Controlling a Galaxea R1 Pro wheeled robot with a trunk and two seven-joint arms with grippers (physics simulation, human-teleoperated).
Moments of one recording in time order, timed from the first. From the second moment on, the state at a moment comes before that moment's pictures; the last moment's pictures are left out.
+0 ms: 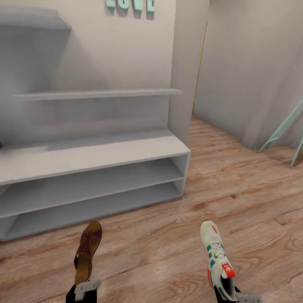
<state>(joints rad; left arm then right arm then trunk) -0.18 0.00 -0.03 -0.53 0.06 -0.44 0.18 -0.13 0.01 -0.62 -0.60 0.28 -0.53 0.42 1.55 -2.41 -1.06</state>
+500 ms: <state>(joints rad) -0.18 0.00 -0.03 -0.53 0.06 -0.44 0.18 -0.13 0.01 -0.62 -0.60 0.29 -0.53 0.42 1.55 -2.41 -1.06</state>
